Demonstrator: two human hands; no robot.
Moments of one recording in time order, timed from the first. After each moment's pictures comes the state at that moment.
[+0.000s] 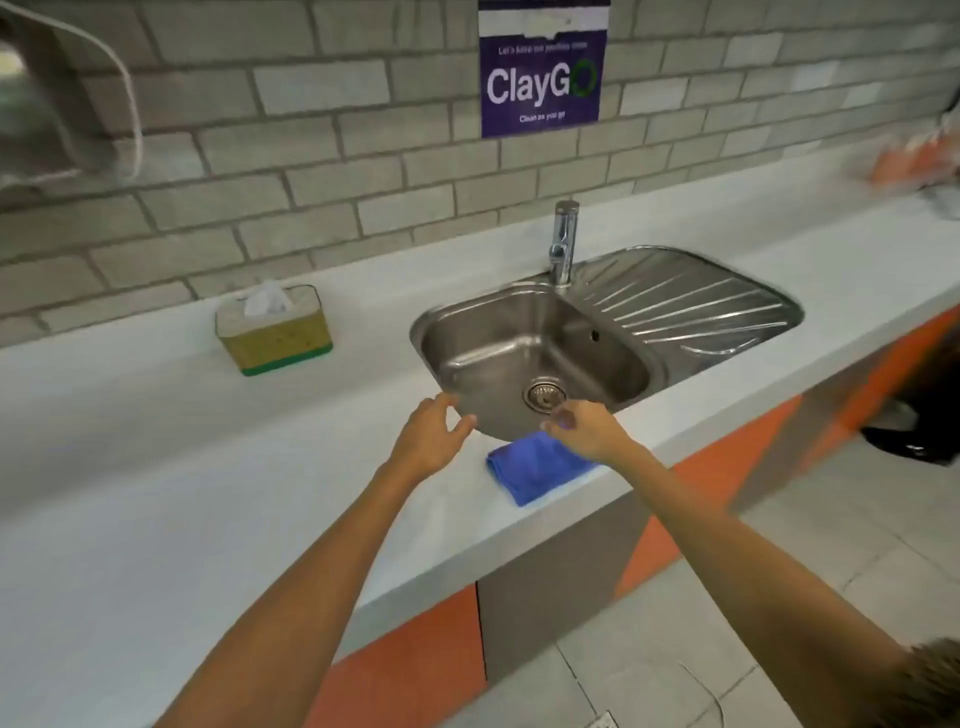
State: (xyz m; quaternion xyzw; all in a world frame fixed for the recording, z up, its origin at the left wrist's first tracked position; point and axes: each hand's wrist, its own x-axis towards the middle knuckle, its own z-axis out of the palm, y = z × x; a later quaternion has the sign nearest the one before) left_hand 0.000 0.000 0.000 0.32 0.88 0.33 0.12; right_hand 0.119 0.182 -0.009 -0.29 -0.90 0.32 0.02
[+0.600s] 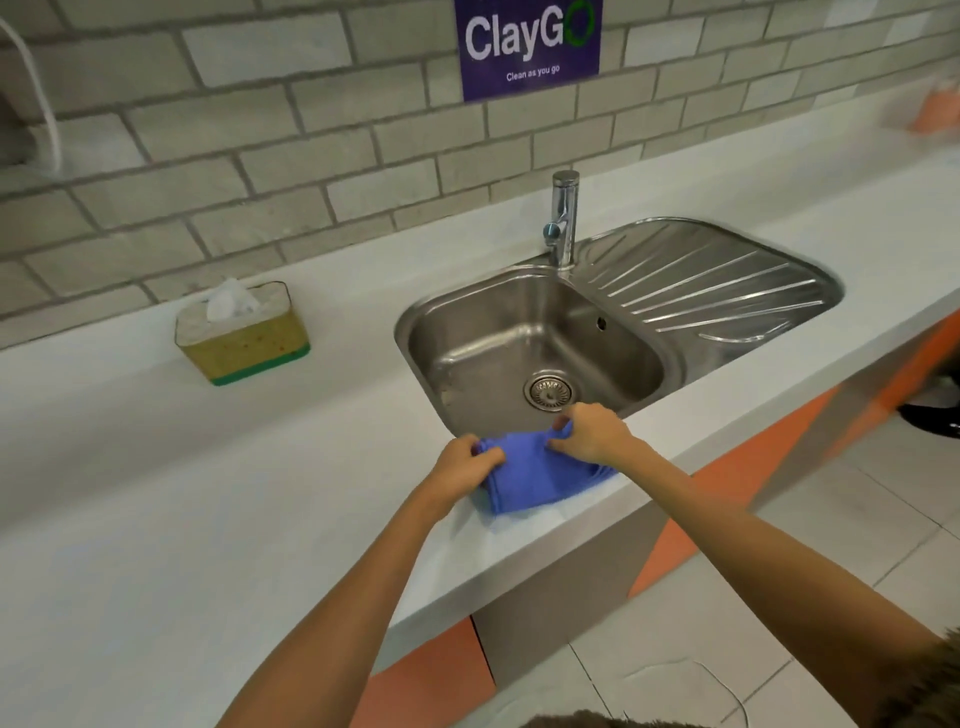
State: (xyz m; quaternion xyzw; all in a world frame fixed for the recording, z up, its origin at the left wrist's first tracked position) left_hand 0.007 0.066 -0.041 0.16 0.83 0.43 0.33; right_hand 0.084 0.234 -0.040 -0.29 -0.93 0.23 -0.07
